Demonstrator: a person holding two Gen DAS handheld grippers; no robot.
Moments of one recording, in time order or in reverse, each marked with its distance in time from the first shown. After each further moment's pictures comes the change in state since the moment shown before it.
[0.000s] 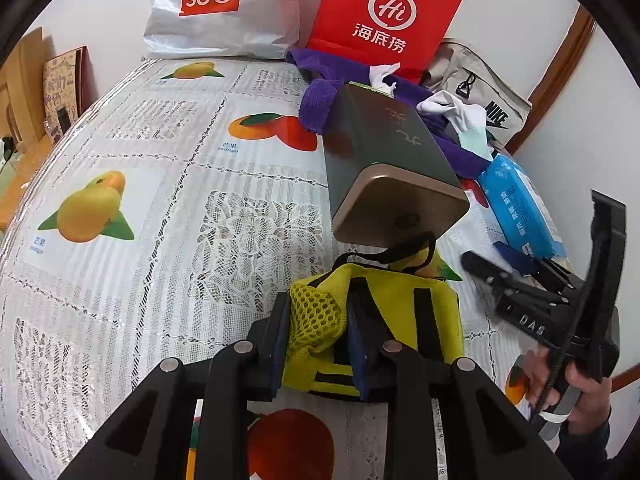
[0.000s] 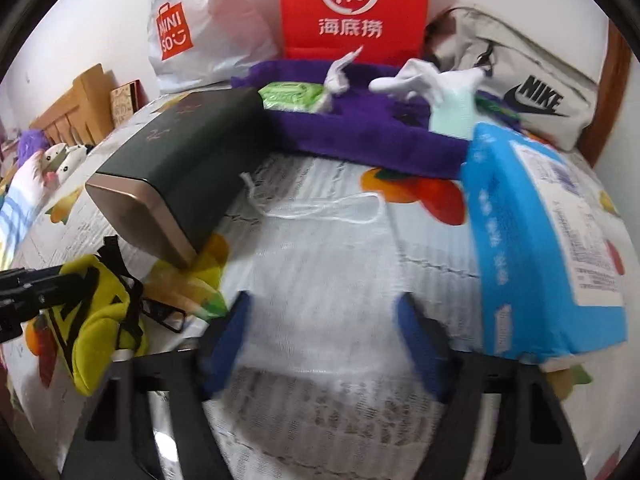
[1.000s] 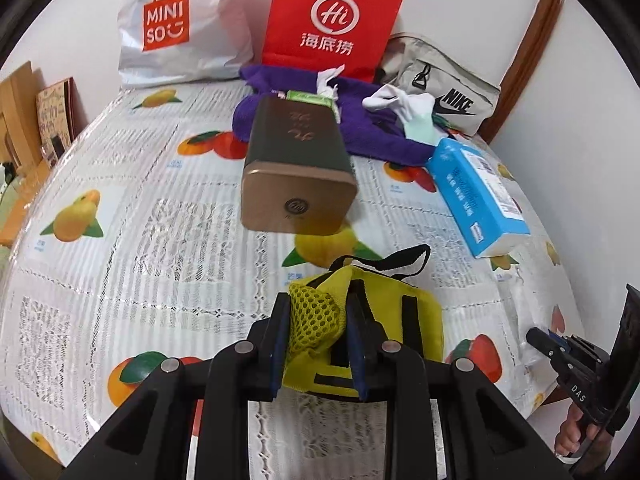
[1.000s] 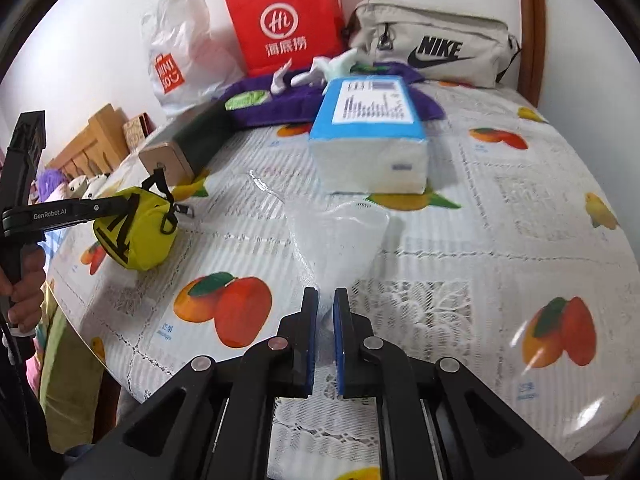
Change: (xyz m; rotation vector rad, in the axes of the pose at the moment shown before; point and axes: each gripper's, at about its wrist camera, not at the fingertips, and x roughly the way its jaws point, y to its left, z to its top) left arm -0.033 -0.074 -0.017 0.068 -0.032 0.014; right arm -0.119 -0.099 -0.117 0.151 -0.042 0.087
